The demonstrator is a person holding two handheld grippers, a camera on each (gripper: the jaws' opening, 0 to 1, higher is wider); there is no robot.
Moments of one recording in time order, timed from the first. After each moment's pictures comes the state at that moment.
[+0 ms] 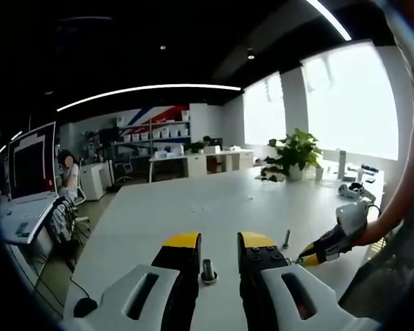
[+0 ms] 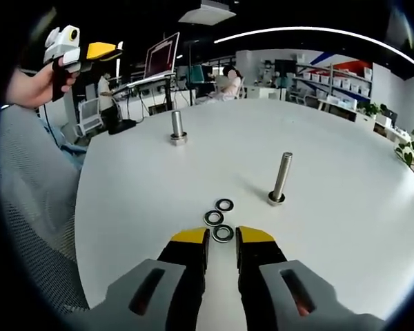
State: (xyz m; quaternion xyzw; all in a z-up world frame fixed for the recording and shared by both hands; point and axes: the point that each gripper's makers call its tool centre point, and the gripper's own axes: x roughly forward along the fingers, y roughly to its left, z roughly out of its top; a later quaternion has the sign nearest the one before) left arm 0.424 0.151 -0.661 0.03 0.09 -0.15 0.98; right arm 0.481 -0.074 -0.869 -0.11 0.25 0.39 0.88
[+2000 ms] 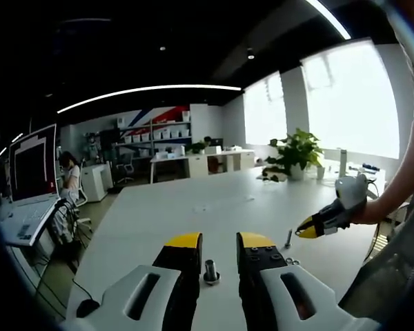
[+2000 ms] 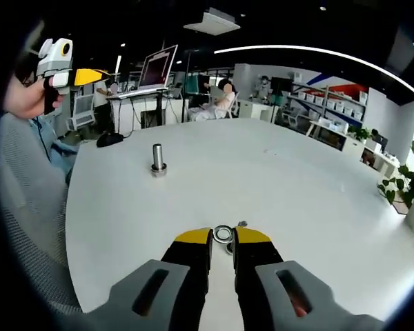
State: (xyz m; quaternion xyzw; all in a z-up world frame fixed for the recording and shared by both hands) left arm 0.425 0.155 -0.658 0.03 0.08 -0.15 0.99; right arm 0.525 -0.078 -0.800 -0.16 0.19 0.37 0.89
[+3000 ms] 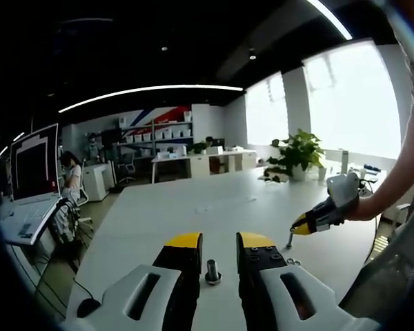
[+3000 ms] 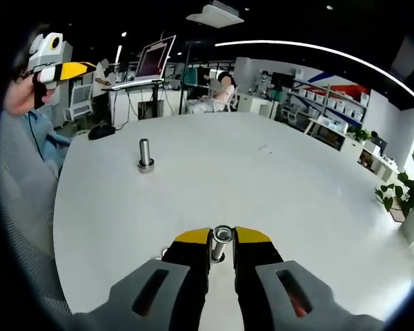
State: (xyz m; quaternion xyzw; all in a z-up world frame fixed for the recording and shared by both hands) left arm 0.425 0.158 -0.658 0.03 0.08 -0.14 0.99; right arm 0.548 -0.079 -0.807 -0.18 0.21 0.36 0.89
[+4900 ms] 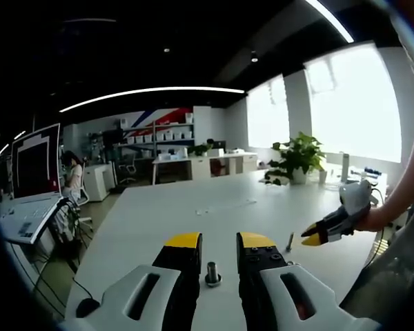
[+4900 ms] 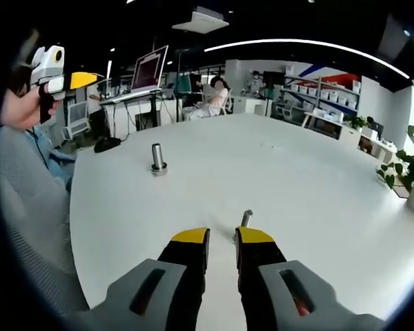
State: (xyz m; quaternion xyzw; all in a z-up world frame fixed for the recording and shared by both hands) left arm 0.425 0.158 -0.655 0.02 0.08 -0.14 0.99; right arm 0.510 -0.083 -0.812 -0.12 0.22 0.36 0.90
